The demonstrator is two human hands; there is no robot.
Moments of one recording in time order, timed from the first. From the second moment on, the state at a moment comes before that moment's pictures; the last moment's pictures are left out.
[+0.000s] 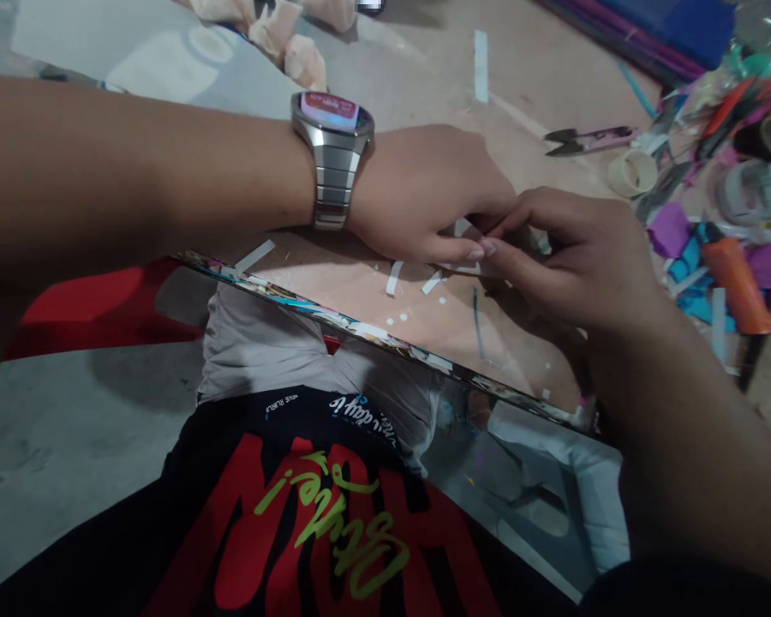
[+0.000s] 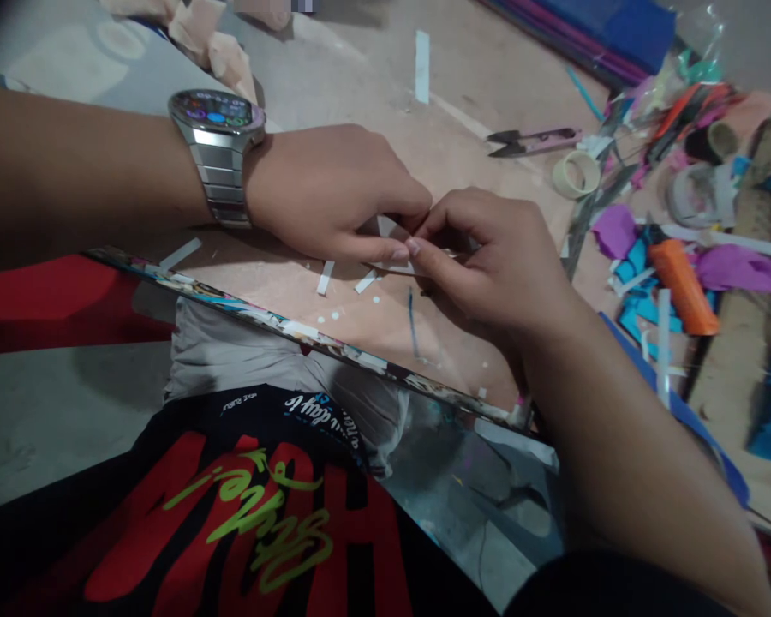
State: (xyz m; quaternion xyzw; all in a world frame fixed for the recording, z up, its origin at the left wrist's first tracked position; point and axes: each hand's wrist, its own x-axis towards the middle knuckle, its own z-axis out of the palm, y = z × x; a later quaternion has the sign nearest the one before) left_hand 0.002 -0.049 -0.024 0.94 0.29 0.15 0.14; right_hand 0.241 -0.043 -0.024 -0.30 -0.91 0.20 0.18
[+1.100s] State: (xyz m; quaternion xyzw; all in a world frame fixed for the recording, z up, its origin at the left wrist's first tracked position) left_hand 0.002 -0.046 -0.028 0.92 0.29 0.16 0.18; right_hand 0.241 -0.043 -0.023 -0.30 -0.92 0.19 0.18
